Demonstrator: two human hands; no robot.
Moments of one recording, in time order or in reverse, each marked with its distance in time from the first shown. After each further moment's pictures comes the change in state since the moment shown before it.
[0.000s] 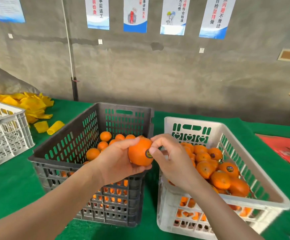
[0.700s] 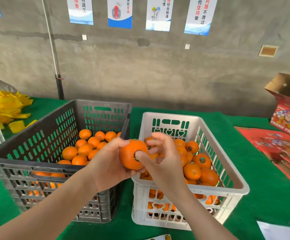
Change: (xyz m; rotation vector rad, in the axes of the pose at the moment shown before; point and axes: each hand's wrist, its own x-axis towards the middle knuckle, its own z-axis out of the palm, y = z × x) left_hand 0.023 -0.046 0.058 0.029 -0.083 0.063; right_hand -0.050 0.035 -0.035 0.272 0.243 0.224
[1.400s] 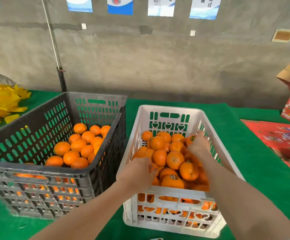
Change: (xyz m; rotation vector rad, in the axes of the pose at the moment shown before) left_hand 0.111 -0.093 0.002 1.647 0.367 0.229; right_hand 0.134 0.207 -0.115 -0.749 0.125 0.607
